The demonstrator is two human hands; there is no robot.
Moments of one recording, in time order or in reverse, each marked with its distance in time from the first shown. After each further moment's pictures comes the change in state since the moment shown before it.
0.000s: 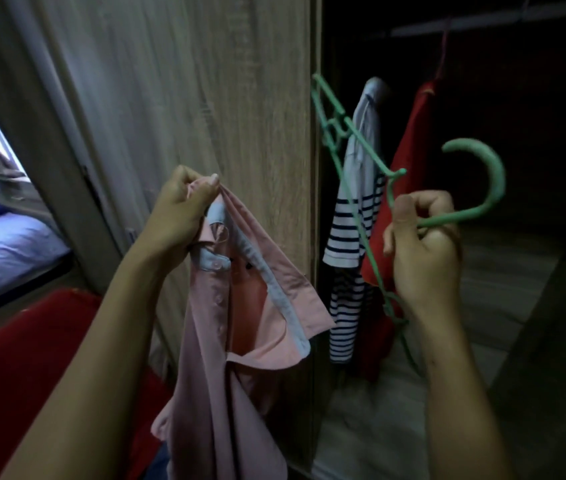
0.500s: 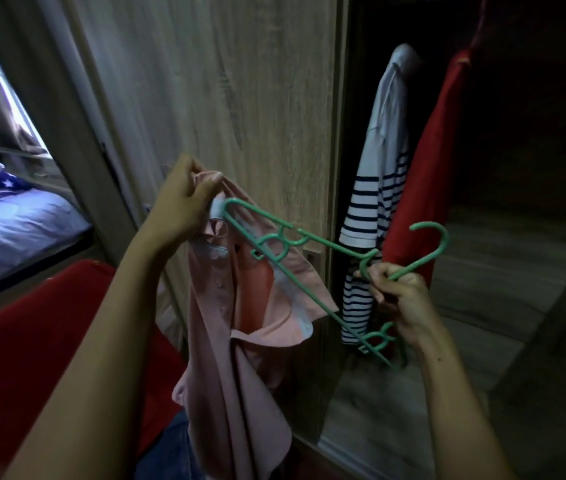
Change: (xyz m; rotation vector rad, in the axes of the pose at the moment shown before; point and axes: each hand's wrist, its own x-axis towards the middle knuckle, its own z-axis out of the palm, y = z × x) left_hand -0.016 -0.015 -0.024 0.419 -0.006 0.057; right_hand -0.044 0.116 -0.005 0.440 -0.346 0.605
